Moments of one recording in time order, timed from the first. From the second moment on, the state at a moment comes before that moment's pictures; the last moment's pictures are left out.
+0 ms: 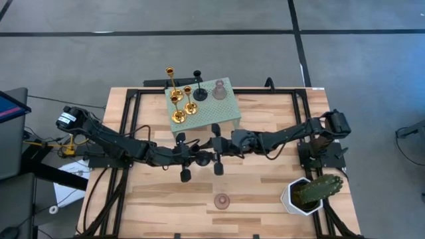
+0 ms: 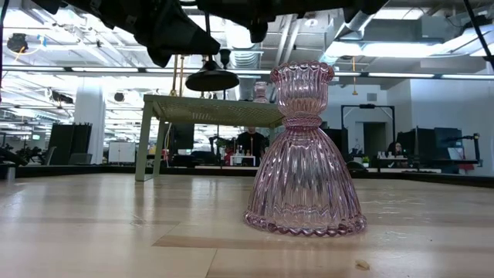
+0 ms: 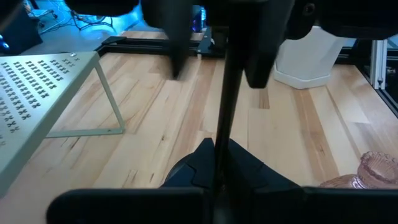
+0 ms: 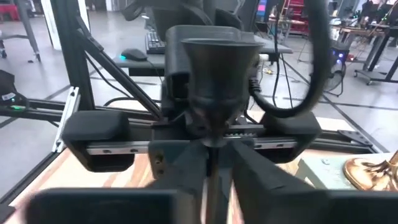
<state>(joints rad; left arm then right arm) -0.37 1.16 0.65 0.31 -0.51 -0.11 0.15 1.72 1.09 0.50 0.08 -0.06</state>
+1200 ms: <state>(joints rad) -0.59 0.83 0.52 0.20 -0.68 0.02 -0.01 1.62 1.09 0.47 0.29 -0.13</state>
